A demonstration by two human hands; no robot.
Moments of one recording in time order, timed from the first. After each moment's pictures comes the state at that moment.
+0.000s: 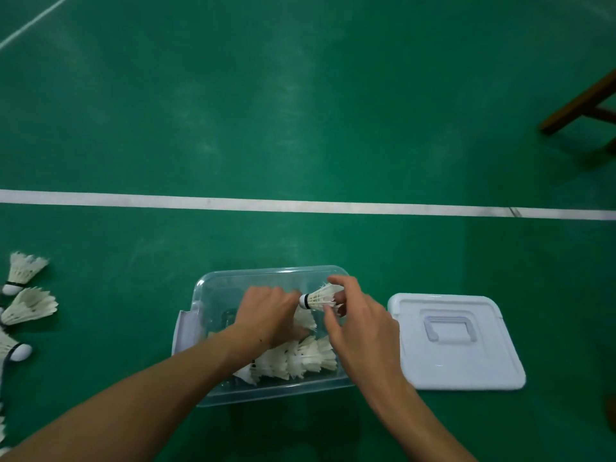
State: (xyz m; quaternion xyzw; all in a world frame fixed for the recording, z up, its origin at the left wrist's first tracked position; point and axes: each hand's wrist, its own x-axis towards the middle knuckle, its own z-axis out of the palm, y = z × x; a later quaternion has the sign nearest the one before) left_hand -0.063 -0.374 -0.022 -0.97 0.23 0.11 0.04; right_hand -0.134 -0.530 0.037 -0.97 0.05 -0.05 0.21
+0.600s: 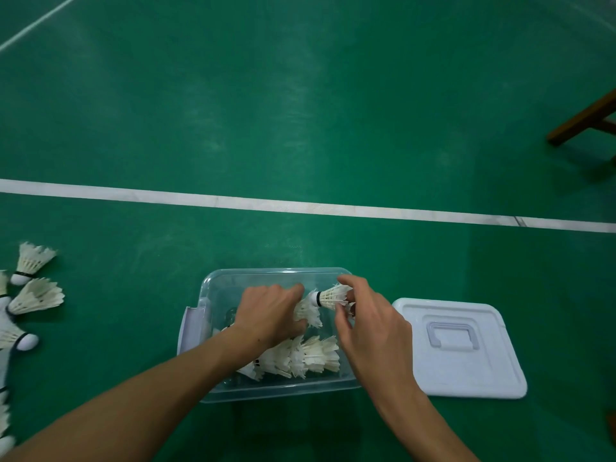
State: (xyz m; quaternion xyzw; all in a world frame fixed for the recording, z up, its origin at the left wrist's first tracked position) left_hand -0.065 -0.365 -0.021 -0.98 0.18 0.09 -0.03; right_hand -0.136 -0.530 0.048 -0.98 0.01 -0.12 0.16
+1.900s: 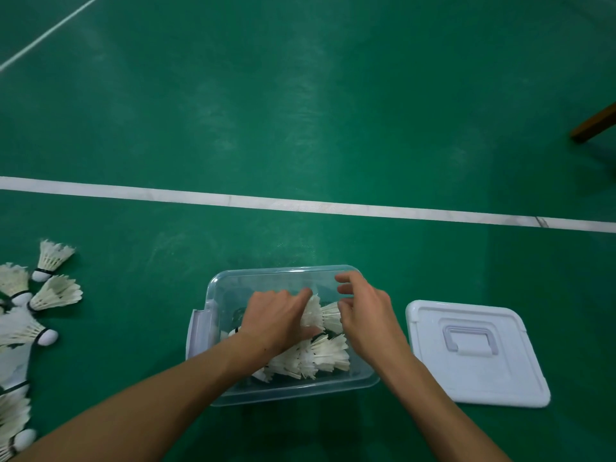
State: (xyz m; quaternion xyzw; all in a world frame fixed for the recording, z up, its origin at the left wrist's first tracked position) left_hand -0.074 -0.355 -0.027 -0.98 0.19 0.08 0.00; right_hand -0.101 -0.523 0.031 -0.94 0.05 0.08 0.32
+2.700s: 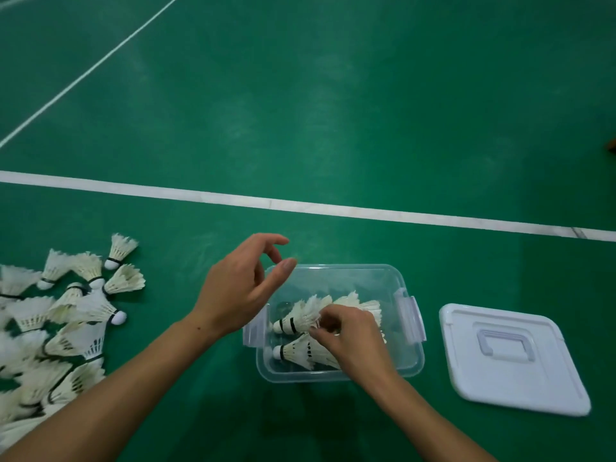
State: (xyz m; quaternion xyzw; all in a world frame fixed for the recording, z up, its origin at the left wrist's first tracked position) left_hand -0.092 -0.225 0.058 -0.91 0.13 -0.10 -0.39; right_hand -0.134 -0.448 0.008 -0.94 -0.03 0.09 0.33
